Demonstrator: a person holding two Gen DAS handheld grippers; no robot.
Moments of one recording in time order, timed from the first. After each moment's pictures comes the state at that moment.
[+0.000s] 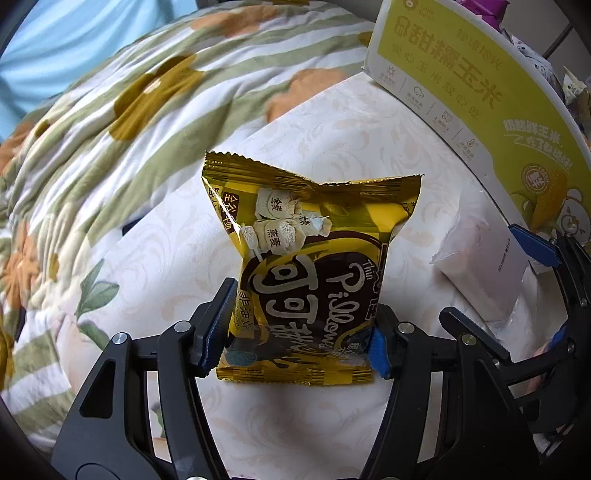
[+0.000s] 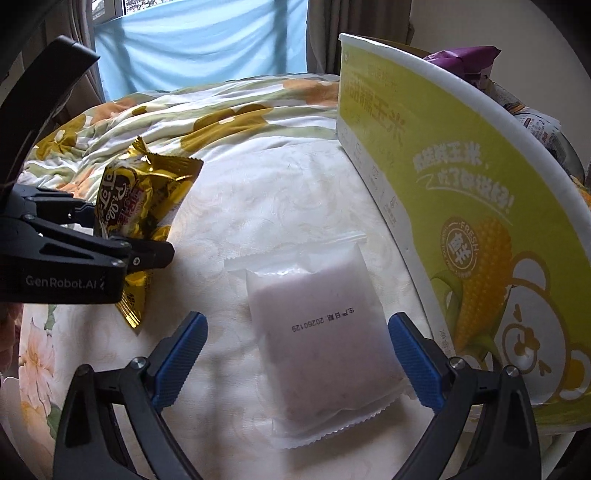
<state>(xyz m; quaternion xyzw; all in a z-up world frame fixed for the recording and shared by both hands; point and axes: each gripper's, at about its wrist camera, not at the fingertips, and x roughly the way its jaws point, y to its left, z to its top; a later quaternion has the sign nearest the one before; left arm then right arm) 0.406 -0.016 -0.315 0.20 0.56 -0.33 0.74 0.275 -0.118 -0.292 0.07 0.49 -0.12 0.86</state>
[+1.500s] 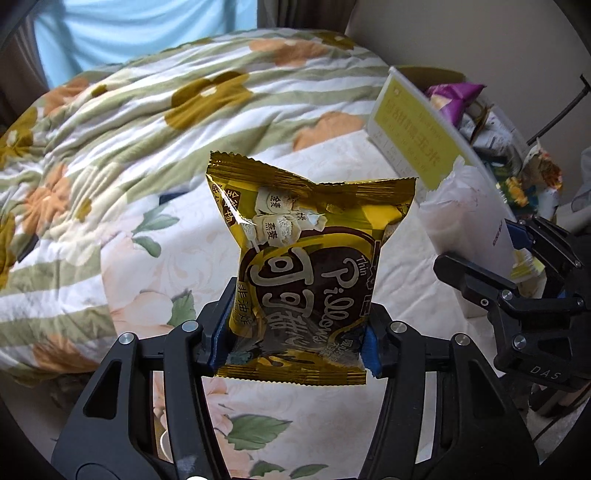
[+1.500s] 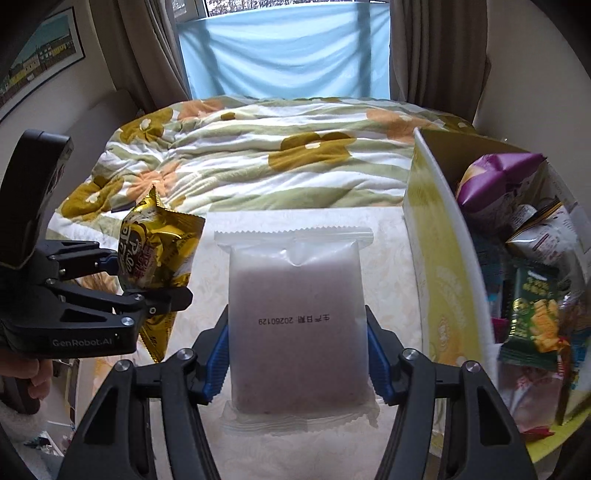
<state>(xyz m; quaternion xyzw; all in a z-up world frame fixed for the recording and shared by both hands) 0.344 0.031 -0.199 0.09 0.54 -0.27 0.79 0.268 -0.119 -0.199 0.05 0.47 0.05 0.88</state>
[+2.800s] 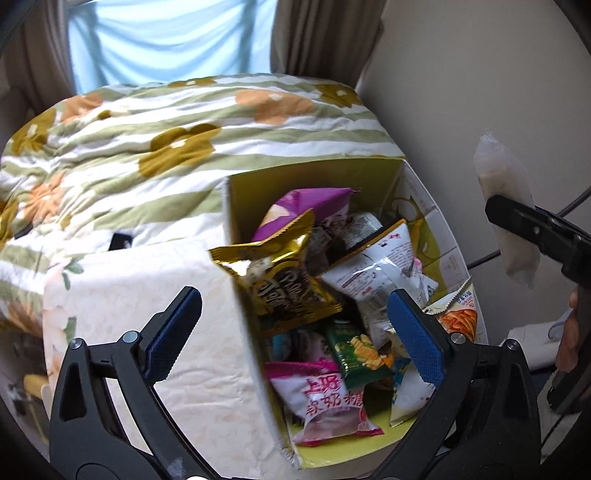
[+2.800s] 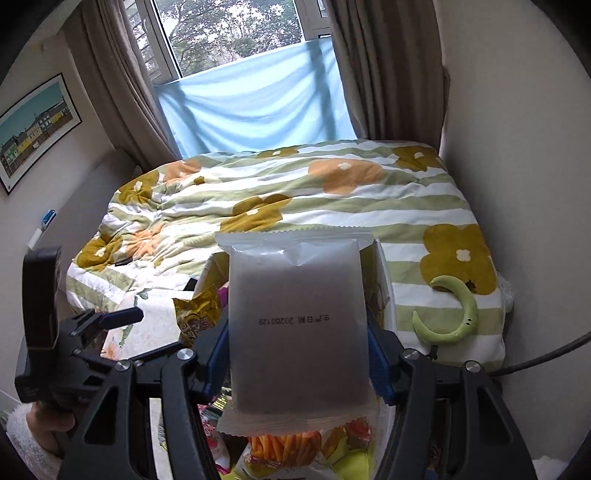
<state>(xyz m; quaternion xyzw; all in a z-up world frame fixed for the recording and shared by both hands) 0.323 -0.219 -0.124 0.00 0.50 -0.17 0.85 0.285 -0.409 -0.087 0.09 0.43 0.08 0.90</state>
